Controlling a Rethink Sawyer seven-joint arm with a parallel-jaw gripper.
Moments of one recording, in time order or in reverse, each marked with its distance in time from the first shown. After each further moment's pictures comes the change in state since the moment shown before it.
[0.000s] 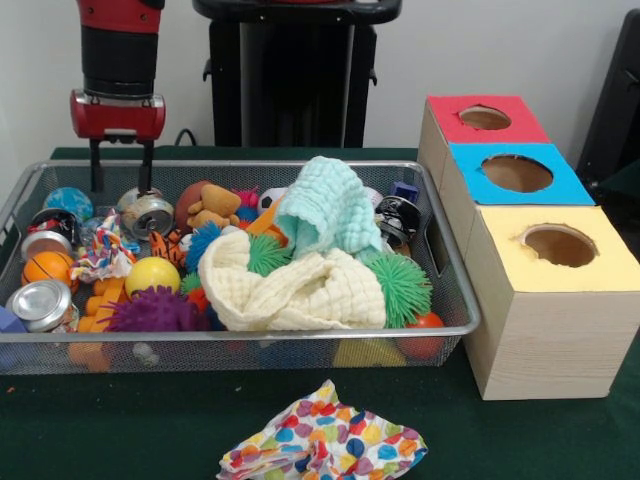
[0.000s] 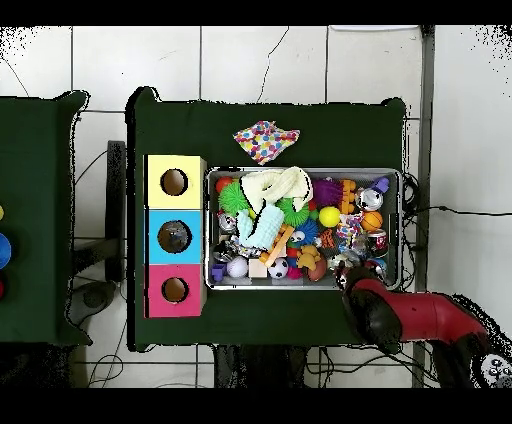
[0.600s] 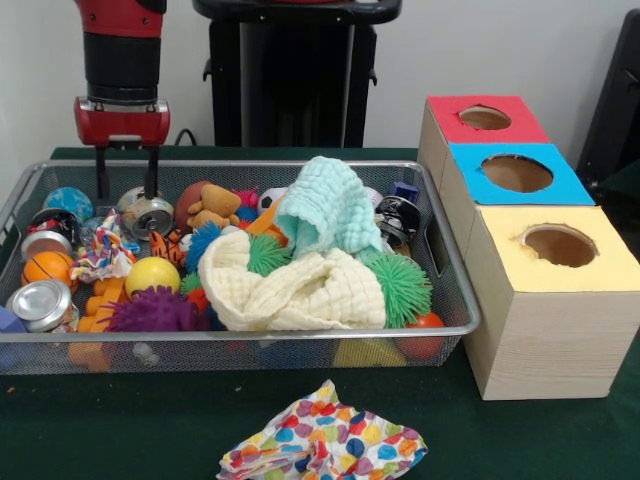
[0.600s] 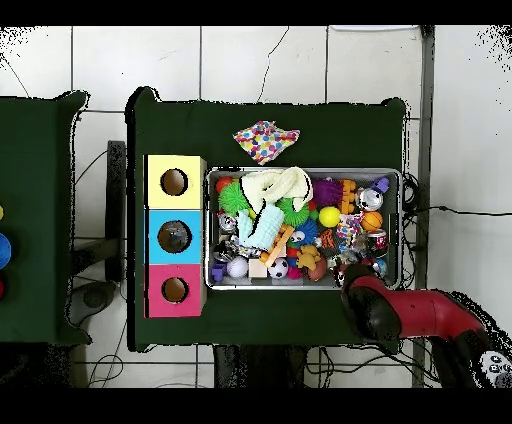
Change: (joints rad) arm -0.024 0.016 0.037 0.000 0.000 0.000 0.000
